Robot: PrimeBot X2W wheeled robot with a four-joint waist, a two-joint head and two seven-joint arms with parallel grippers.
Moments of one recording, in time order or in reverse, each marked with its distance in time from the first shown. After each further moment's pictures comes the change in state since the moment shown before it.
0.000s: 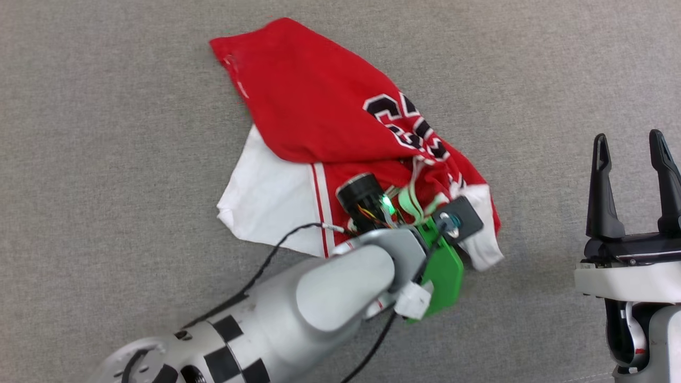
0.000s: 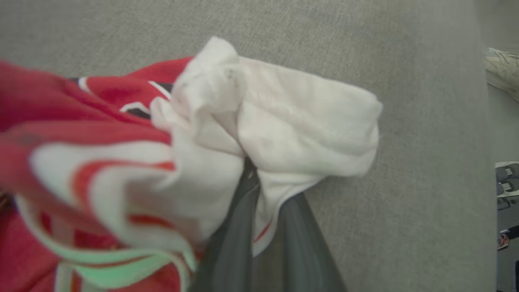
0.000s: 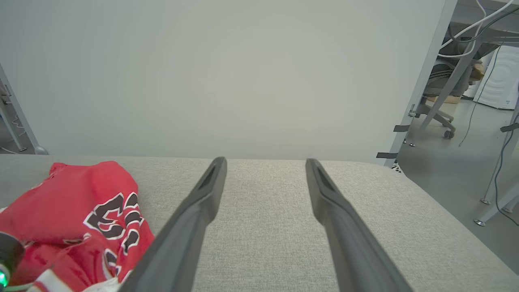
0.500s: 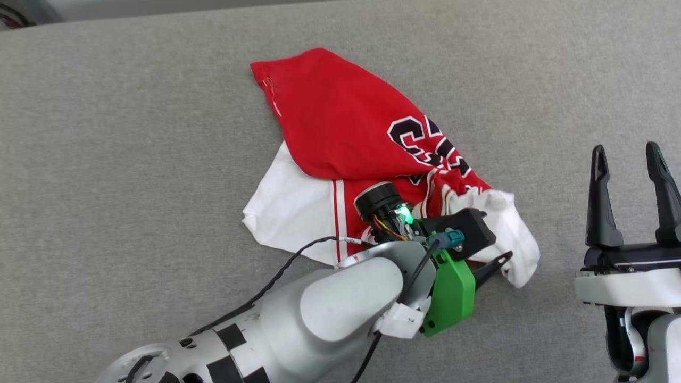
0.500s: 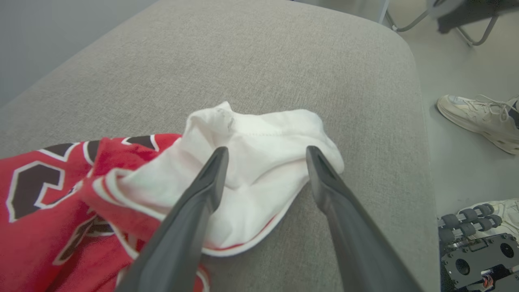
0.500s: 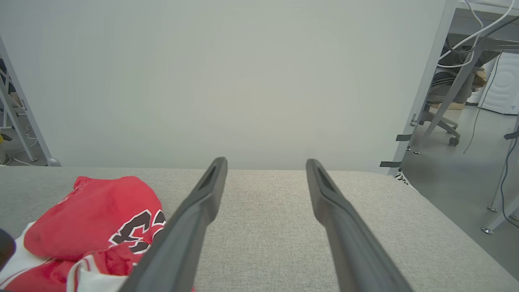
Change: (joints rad) left arm 0.034 -0.003 -0.006 -0.073 -0.033 0.000 -0.154; right arm 0.016 0.000 -0.010 0.025 0.001 0.000 0.000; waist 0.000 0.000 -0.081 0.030
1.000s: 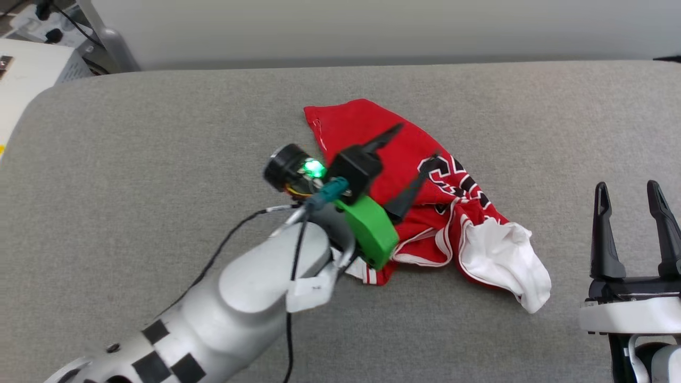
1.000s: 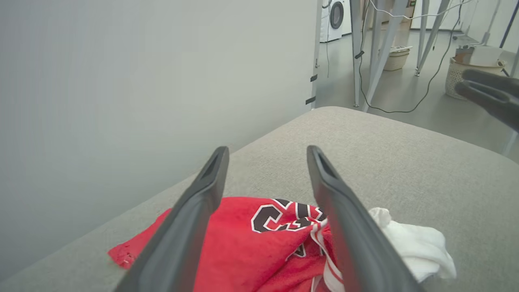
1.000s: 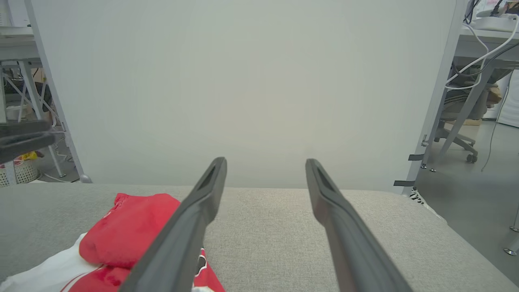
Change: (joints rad) left arm 0.048 0.147 0.208 -0.115 -0.049 0.177 -0.230; right arm 0.096 0.000 -0.026 0.006 0.000 0.000 0.000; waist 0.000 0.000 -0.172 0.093
